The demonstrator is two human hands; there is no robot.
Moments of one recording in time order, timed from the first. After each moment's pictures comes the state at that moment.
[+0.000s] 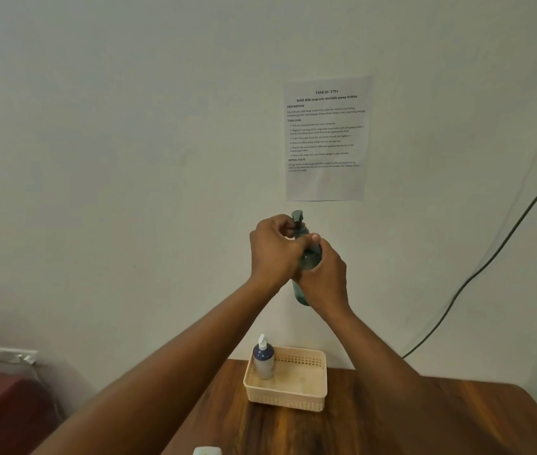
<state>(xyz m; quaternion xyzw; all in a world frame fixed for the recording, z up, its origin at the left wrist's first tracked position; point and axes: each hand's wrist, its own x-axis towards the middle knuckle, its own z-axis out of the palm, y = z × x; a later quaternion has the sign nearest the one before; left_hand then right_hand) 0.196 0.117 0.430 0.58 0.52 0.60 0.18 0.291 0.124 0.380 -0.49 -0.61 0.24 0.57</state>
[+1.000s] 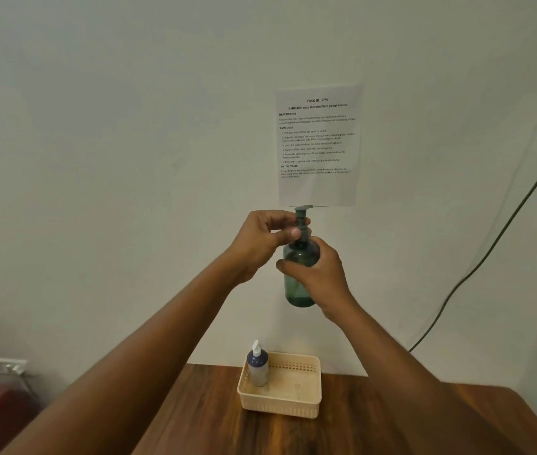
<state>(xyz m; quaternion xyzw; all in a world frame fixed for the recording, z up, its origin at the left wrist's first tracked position) 0.169 0.129 0.459 0.69 0.39 0.50 0.34 0.307 0.126 0.397 -0.46 -0.61 0.34 0.55</state>
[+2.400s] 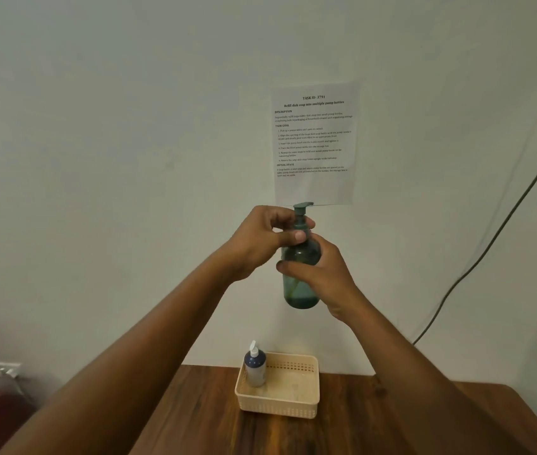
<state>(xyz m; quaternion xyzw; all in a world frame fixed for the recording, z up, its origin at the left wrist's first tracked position) 0.171 0.121 0.474 0.74 0.41 0.44 0.29 0.320 0.117 0.410 -0.40 -0.63 0.40 0.53</state>
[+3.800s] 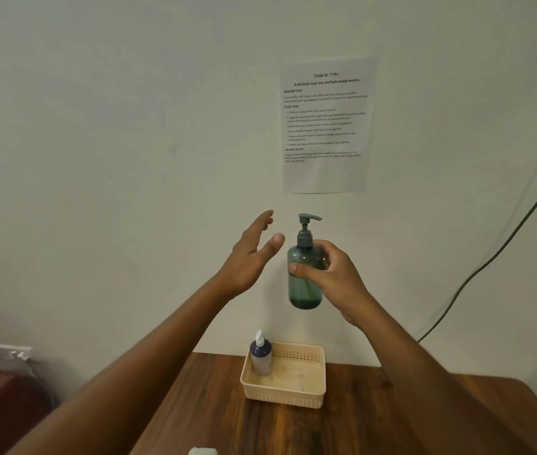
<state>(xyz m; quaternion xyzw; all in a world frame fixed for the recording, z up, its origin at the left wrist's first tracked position) 0.134 0.157 0.392 0.73 0.49 0.42 0.22 0.327 0.150 0.367 -0.44 -0.63 0.40 0.50</state>
